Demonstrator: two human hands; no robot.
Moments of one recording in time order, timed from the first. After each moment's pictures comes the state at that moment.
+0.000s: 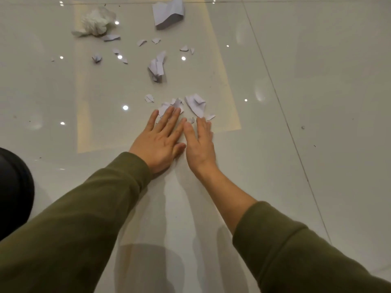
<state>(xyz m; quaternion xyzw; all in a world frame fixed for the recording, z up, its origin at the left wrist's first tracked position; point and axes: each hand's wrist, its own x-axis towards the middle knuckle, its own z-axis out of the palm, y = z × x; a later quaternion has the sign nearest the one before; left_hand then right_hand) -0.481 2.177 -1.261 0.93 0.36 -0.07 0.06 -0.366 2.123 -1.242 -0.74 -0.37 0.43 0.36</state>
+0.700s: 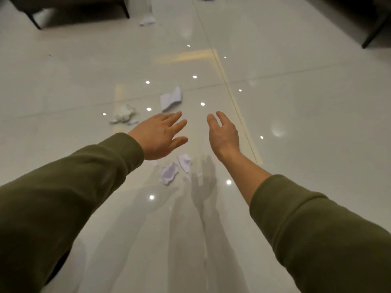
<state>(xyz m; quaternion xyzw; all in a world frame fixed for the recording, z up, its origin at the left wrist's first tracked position) -0.407 2.260 -1.050 0.92 0.36 -0.12 0.01 -0.245 2.205 -1.086 -0.73 -0.37 0.37 0.44</state>
